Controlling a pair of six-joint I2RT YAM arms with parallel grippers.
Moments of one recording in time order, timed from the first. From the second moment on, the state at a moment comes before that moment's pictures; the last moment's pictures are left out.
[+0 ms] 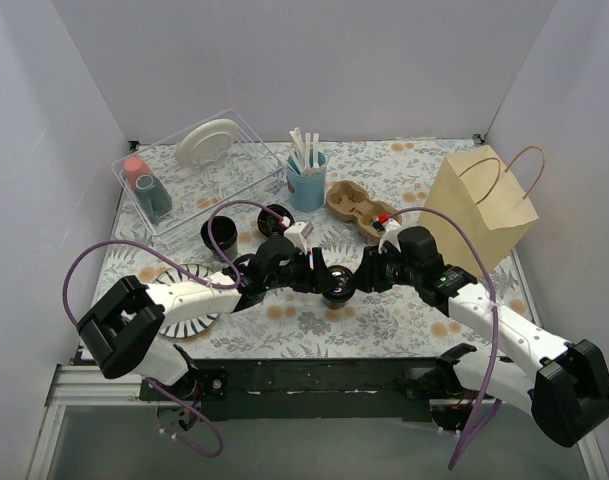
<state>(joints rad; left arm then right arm) -0.86 1.44 0.69 0.24 0.16 -0.71 0.57 1.05 0.59 -0.22 -0.38 0.38</state>
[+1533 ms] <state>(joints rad) -0.81 1.54 0.78 0.22 0.33 -0.64 0.42 1.08 0.60 -0.28 -0.51 0.36</state>
